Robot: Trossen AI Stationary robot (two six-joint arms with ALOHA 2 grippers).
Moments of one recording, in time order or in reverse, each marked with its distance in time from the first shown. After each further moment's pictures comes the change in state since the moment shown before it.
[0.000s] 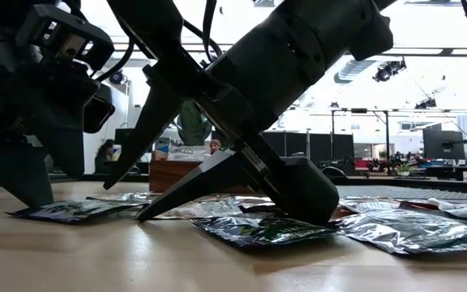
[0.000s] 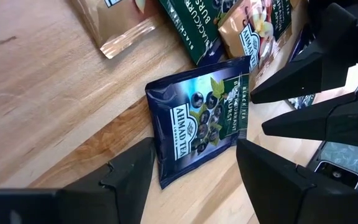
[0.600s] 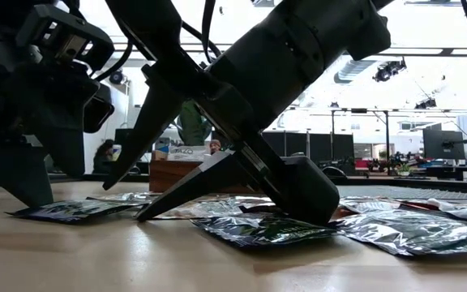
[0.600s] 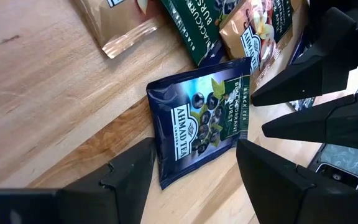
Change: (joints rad) left arm 0.000 0.000 0.001 -0.015 -0.011 -0.011; right arm 0.000 0.000 0.001 -0.013 -0.017 0.023
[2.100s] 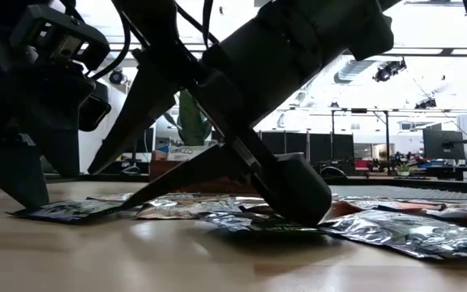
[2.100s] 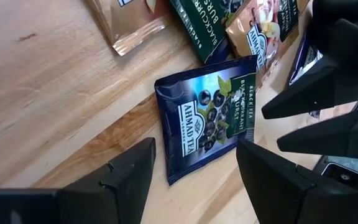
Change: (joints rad) left arm -0.001 -0.003 0.000 -0.031 -0.022 0.003; right arm 0.043 0.000 0.003 0.080 0.020 0.077
